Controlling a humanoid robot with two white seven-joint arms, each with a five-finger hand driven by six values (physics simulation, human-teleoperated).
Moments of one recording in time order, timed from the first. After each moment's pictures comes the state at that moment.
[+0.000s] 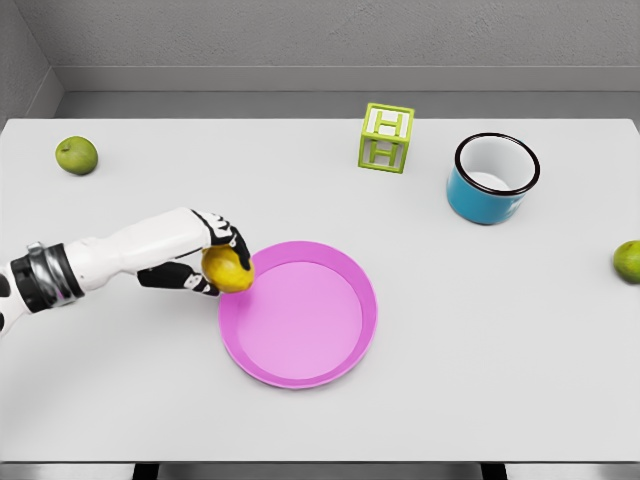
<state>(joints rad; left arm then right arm) -0.34 0.87 -0.57 -1.80 -0.09 -0.39 -0.34 0.02 0.00 -0.03 0.06 0.15 -0.27 -0.03</state>
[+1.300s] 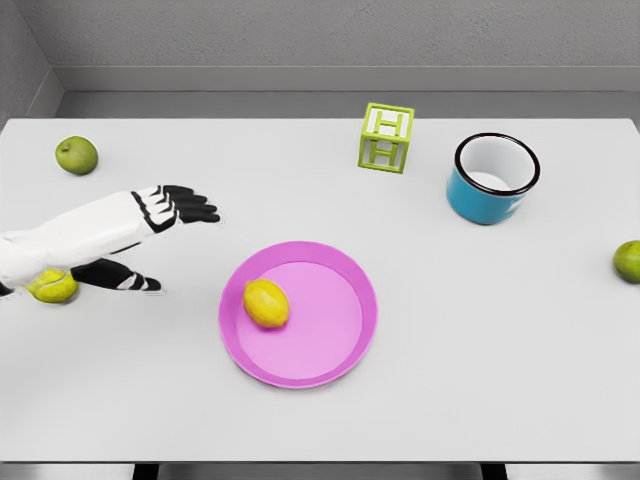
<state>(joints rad) -0.19 0.96 -0.31 -1.78 -0.12 -0.61 -0.33 0.02 0.00 -0.03 0.06 0.15 -0.27 -0.03</state>
